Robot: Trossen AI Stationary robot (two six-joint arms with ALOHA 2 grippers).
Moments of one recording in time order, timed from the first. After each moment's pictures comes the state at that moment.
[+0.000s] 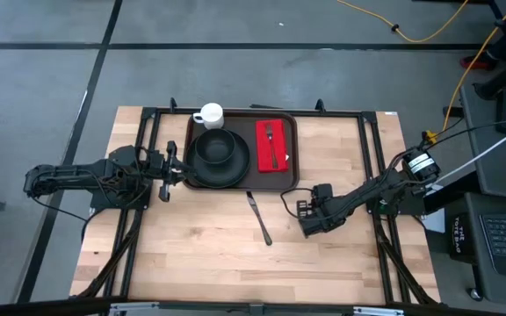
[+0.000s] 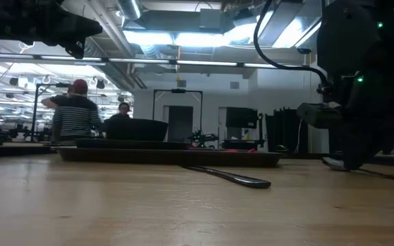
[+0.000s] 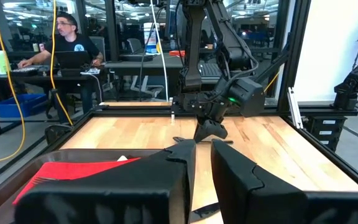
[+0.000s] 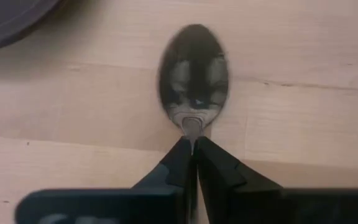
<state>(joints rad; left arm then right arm) 0.13 0.28 0.21 0.08 0.12 -0.01 0.41 1.72 0.86 -0.86 0.44 1.94</state>
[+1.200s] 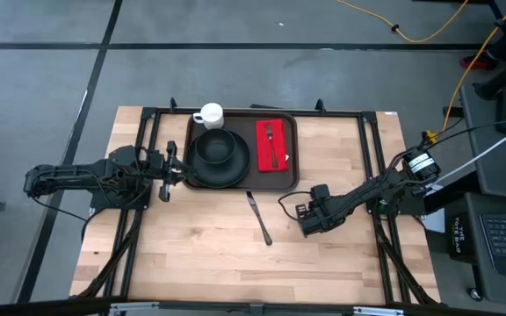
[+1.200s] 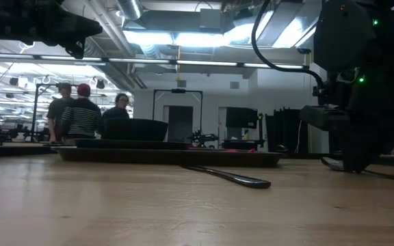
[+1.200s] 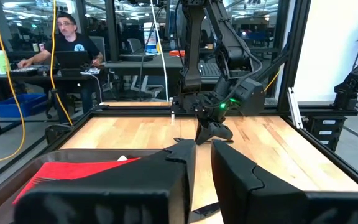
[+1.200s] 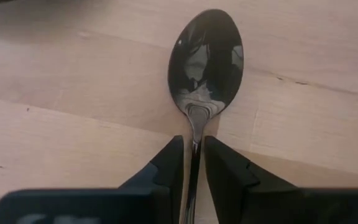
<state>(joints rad) 0.13 0.28 0.21 0.08 0.12 -0.01 0.41 1.72 0.86 -0.82 0.38 1.79</state>
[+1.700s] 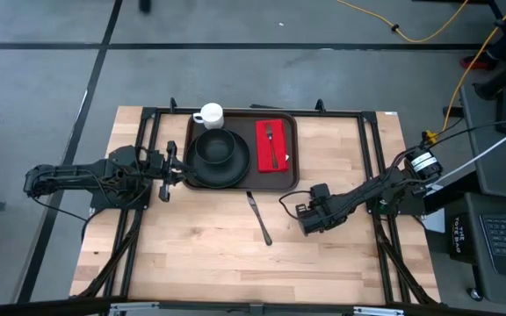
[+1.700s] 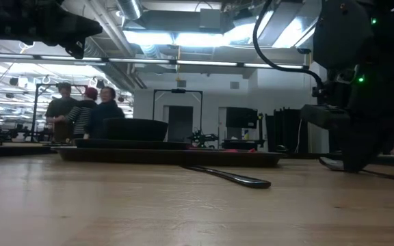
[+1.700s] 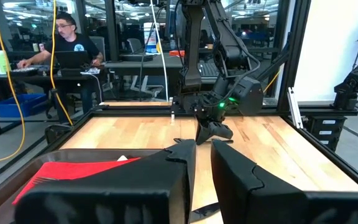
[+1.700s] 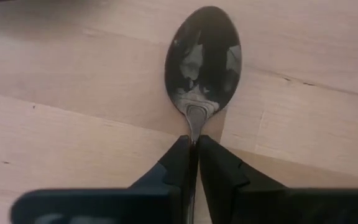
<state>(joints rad) 0.13 0.28 0.21 0.08 0.12 -0.01 0.40 1.72 0.83 -0.79 0.36 1.77</state>
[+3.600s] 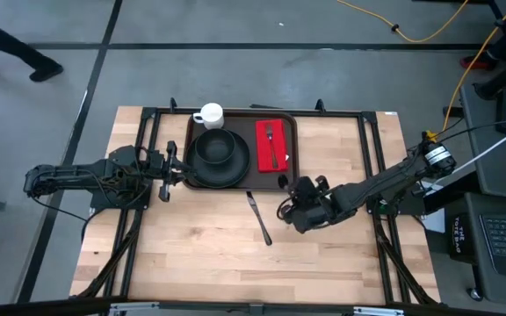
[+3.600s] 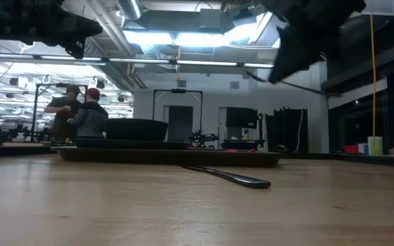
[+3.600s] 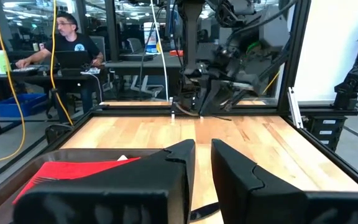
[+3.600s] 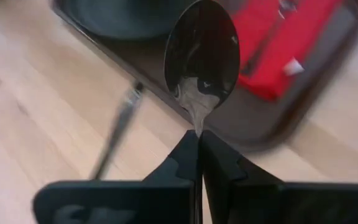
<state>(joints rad) 0.13 0.28 0.21 0.08 0.12 -0.01 0.40 1.55 1.10 -0.72 0.70 1.15</state>
